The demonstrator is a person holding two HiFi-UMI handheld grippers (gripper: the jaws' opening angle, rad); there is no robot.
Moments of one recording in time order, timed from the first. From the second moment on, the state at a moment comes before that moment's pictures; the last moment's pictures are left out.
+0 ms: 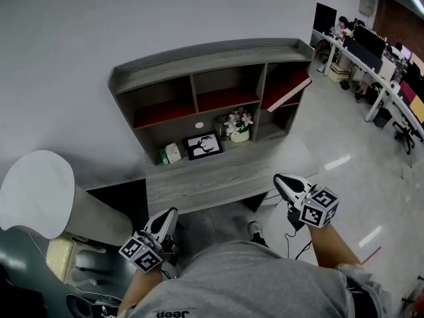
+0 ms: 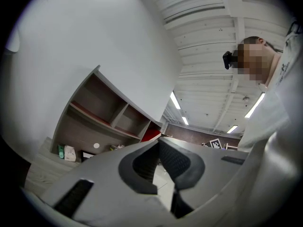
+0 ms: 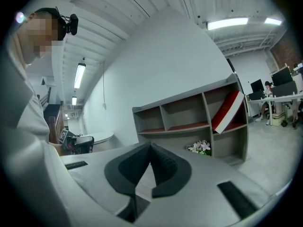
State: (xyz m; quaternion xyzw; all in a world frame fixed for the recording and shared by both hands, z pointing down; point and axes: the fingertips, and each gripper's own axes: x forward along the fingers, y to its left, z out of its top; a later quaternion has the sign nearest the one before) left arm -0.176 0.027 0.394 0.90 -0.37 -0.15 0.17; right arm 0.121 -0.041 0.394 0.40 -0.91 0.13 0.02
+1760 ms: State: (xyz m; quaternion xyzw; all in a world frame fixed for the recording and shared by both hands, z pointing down) left arm -0.002 -0.329 0.394 0.92 -0.34 -0.11 0.17; right arm 0.332 -0.490 0.429 0.54 -0.77 0.31 -0.13
